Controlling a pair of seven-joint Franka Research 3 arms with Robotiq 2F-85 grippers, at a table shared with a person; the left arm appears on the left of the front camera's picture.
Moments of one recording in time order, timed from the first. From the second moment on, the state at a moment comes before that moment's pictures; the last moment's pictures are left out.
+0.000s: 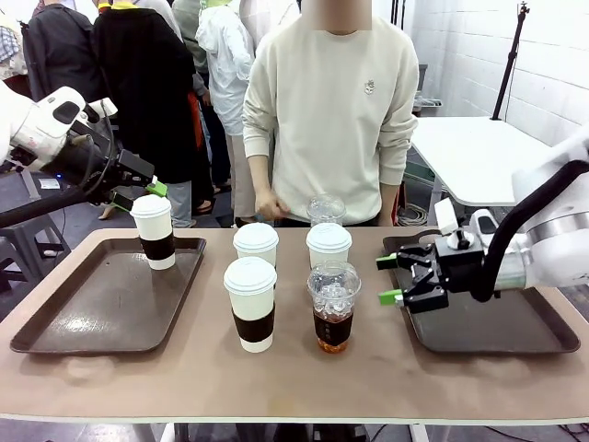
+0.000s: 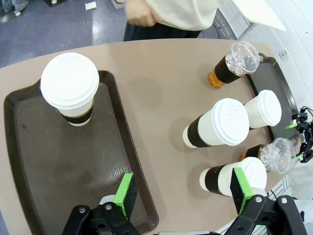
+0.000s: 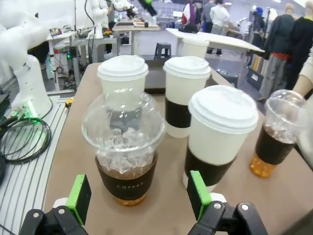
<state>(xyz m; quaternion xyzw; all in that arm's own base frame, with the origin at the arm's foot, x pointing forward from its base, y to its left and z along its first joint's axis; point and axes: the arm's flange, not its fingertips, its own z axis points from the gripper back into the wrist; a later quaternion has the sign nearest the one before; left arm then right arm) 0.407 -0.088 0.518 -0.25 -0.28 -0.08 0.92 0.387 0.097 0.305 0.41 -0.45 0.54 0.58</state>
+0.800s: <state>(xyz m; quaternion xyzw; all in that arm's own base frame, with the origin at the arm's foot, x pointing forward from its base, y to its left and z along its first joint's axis) 0.407 -0.088 0.518 -0.25 -0.28 -0.08 0.92 0.376 0.112 0.261 0.44 -0.43 0.56 0.56</state>
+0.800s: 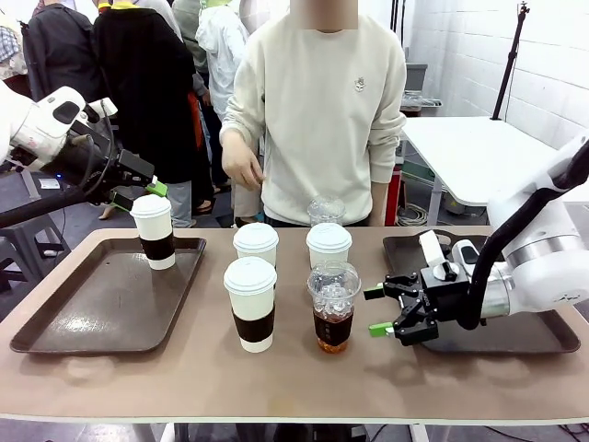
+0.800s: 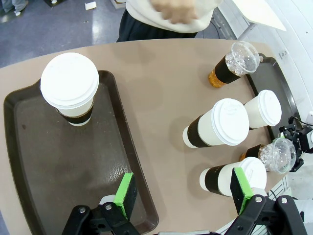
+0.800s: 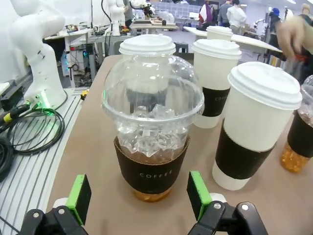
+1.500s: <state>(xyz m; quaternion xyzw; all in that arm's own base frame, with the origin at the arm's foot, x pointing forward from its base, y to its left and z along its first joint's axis) 0.407 -0.088 0.518 -0.25 -0.28 -0.08 0.92 0.376 0.120 0.249 0.44 -0.44 0.54 0.57</state>
